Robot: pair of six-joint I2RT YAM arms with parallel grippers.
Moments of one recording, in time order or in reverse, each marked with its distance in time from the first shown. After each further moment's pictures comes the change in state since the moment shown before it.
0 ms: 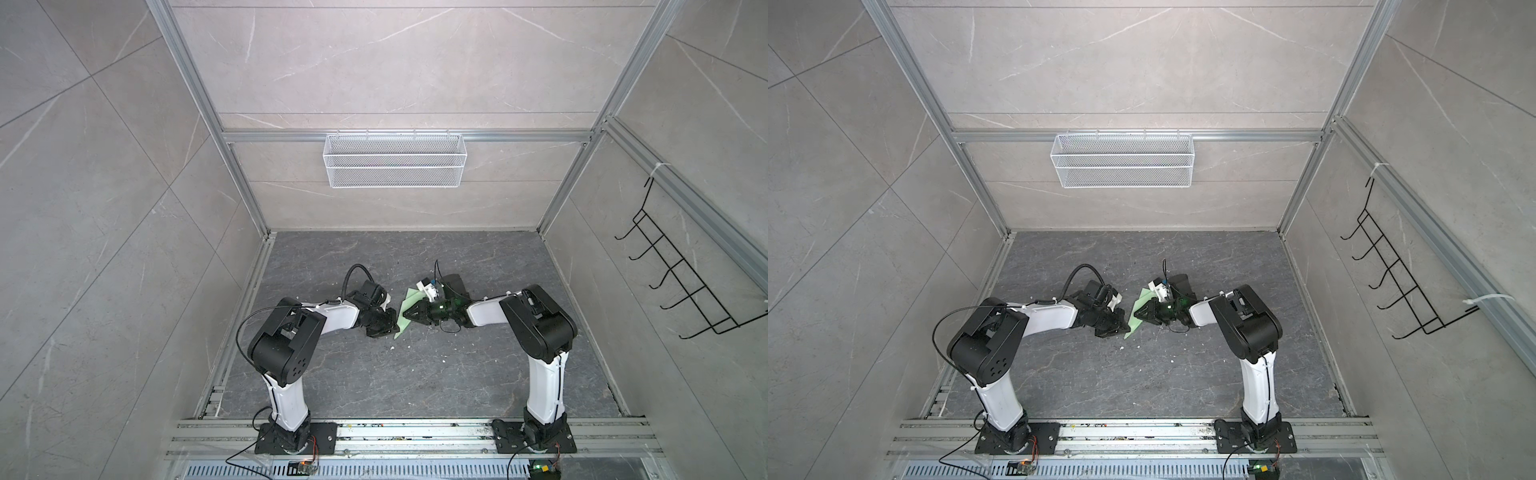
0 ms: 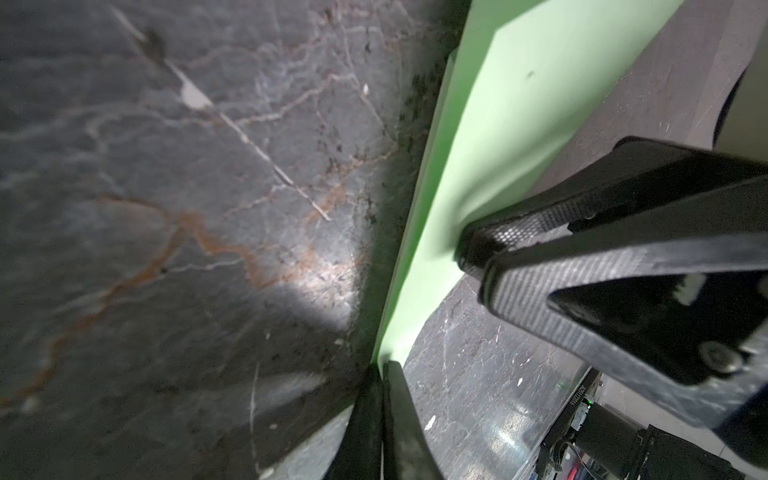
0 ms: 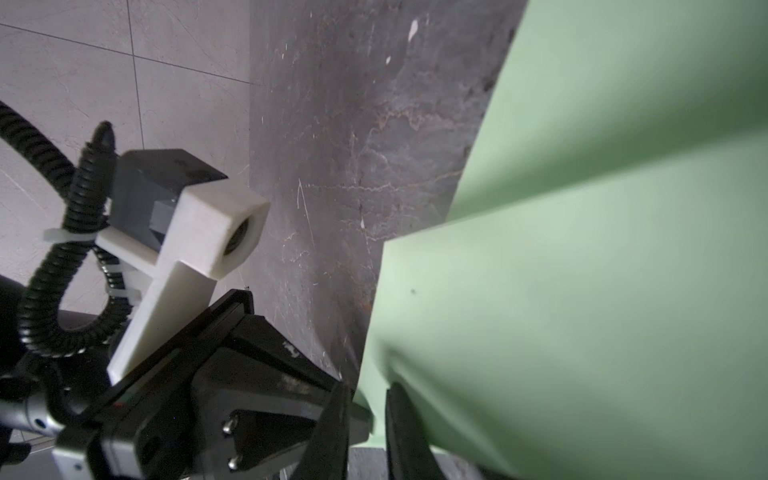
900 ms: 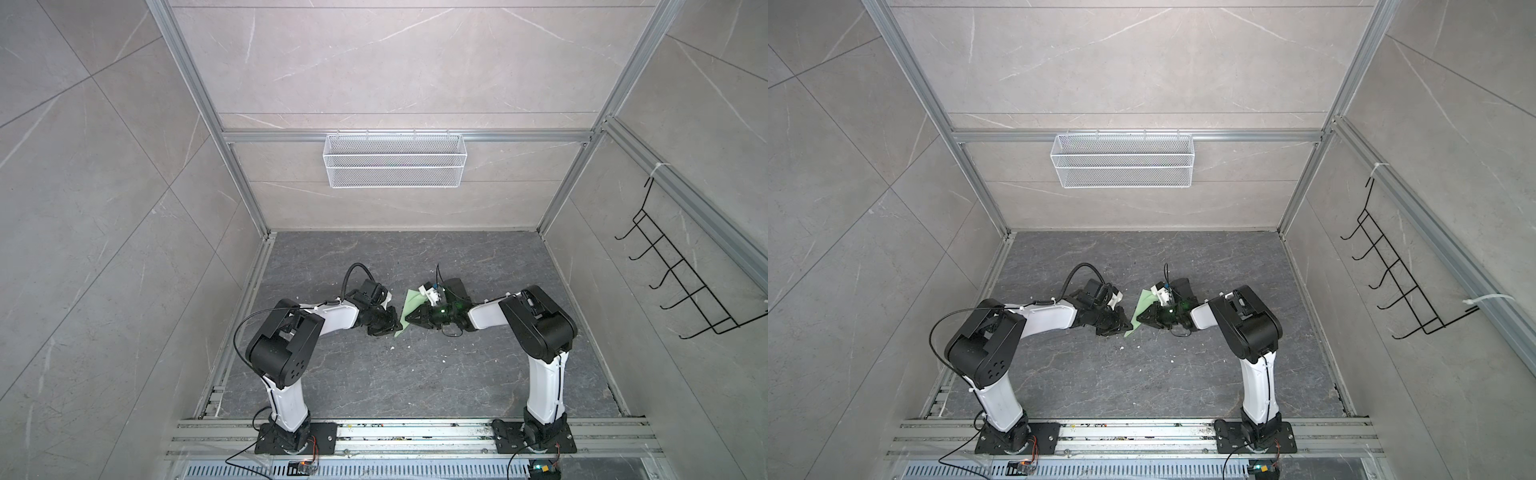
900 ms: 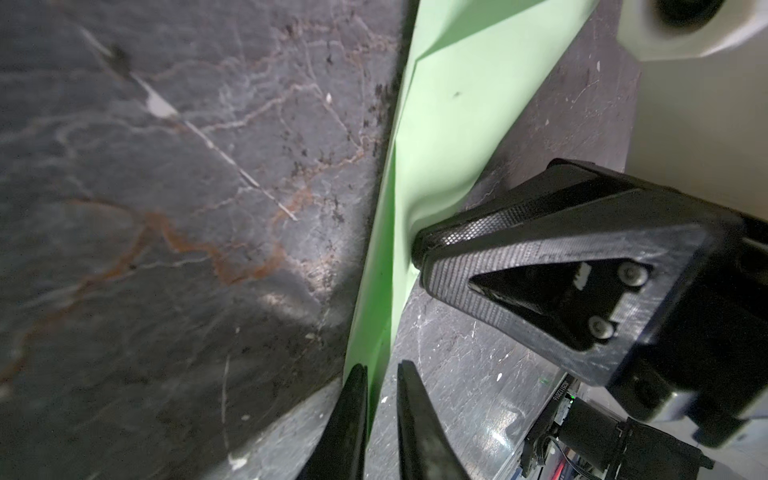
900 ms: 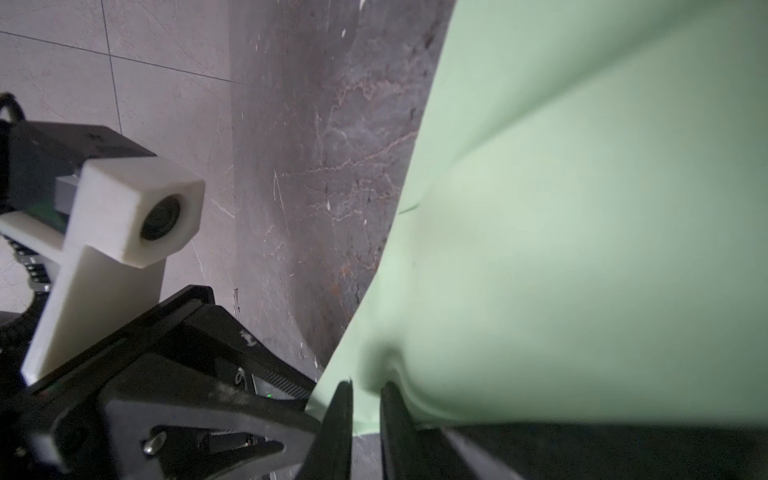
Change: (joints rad) left arm 0.005 -0.019 0.002 0.013 0.030 -0.036; right arm -0.001 0.002 -0.037 0.016 0.026 -0.004
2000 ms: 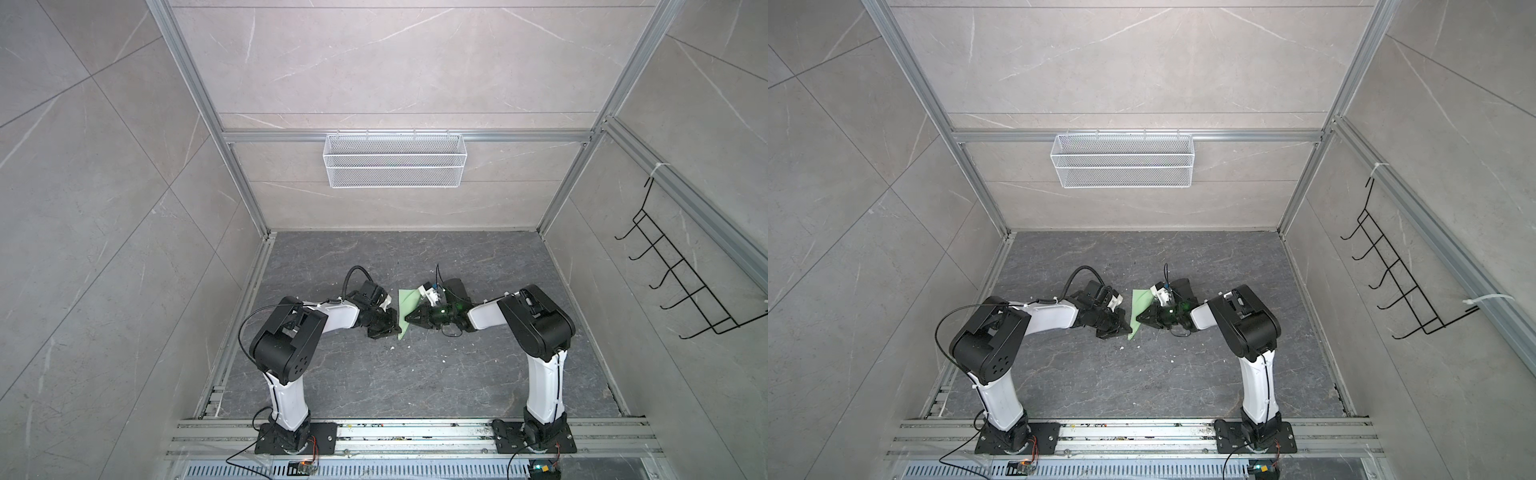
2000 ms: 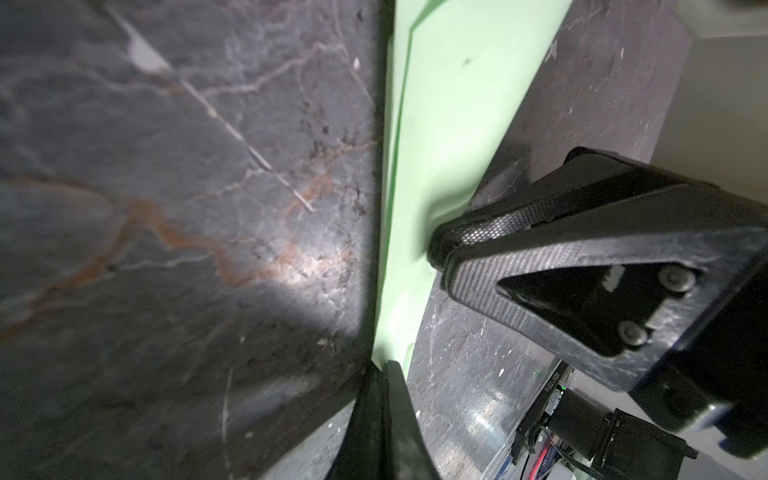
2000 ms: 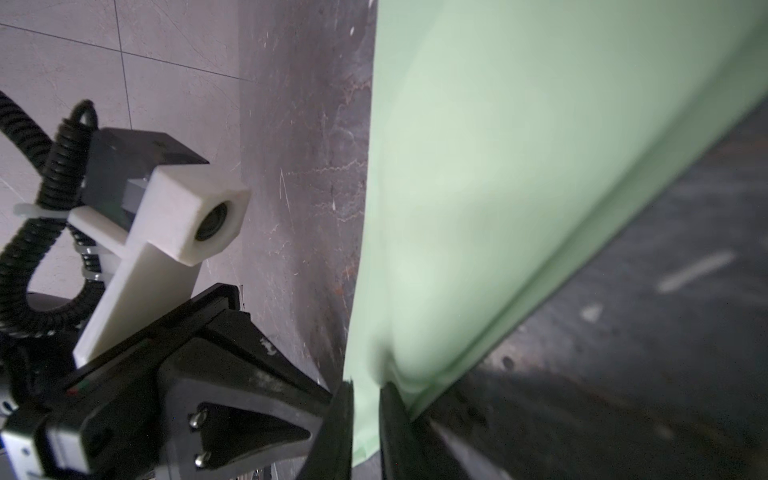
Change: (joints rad) left arm -0.003 0.035 0.002 -0.006 0.030 0.002; right arm -0.003 0.018 -0.002 0.034 -0.021 0.001
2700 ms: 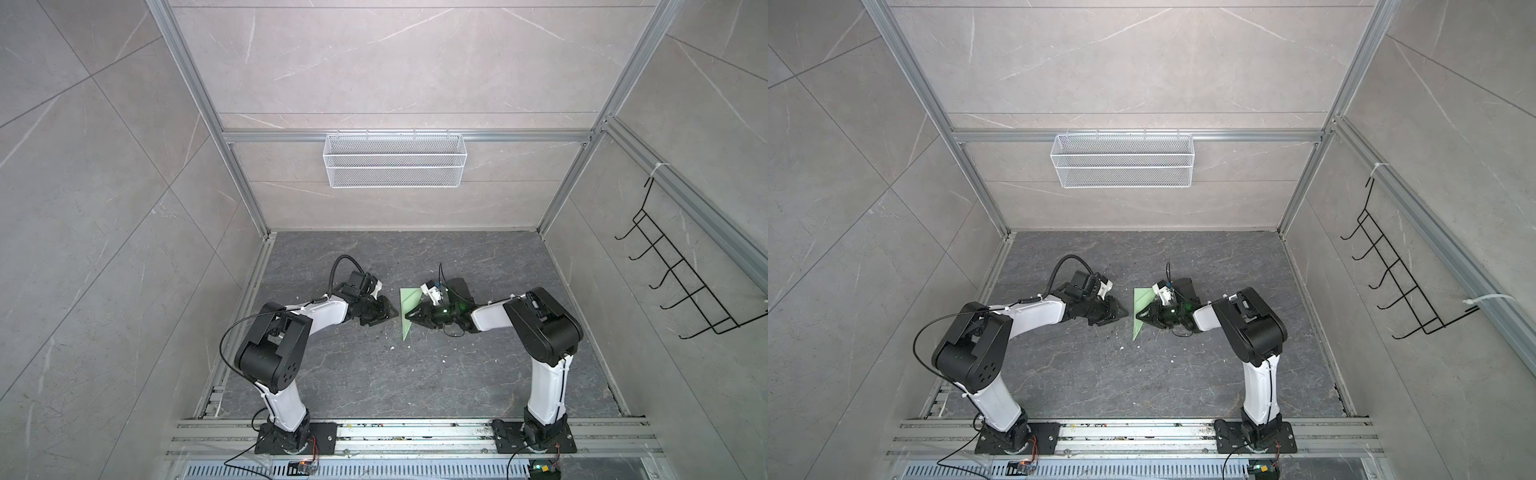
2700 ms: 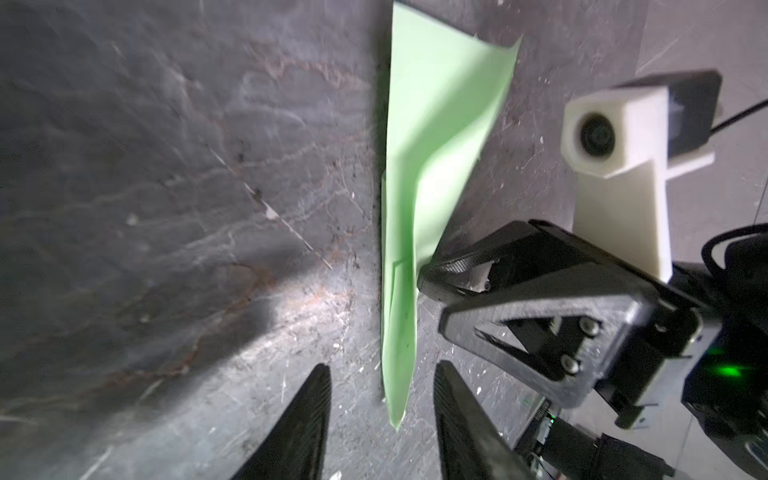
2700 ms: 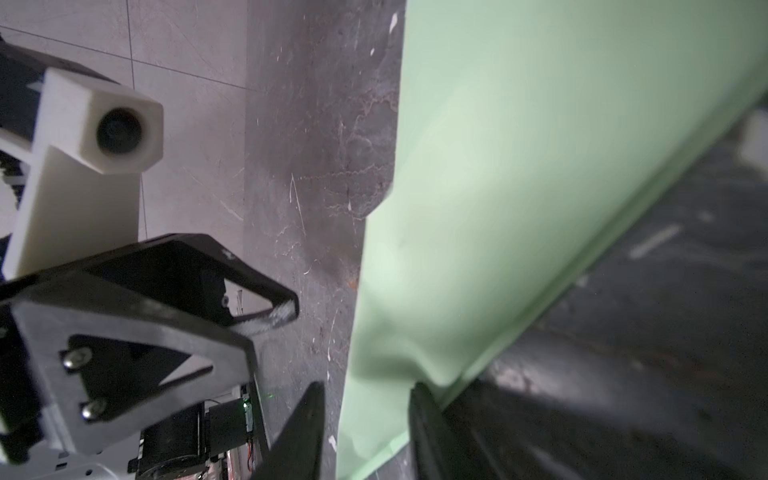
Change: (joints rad) left arm 0.091 -0.102 0.005 0.015 -0.049 0.032; right arm -0.004 -0.098 -0.057 -0.002 0.043 -0.008
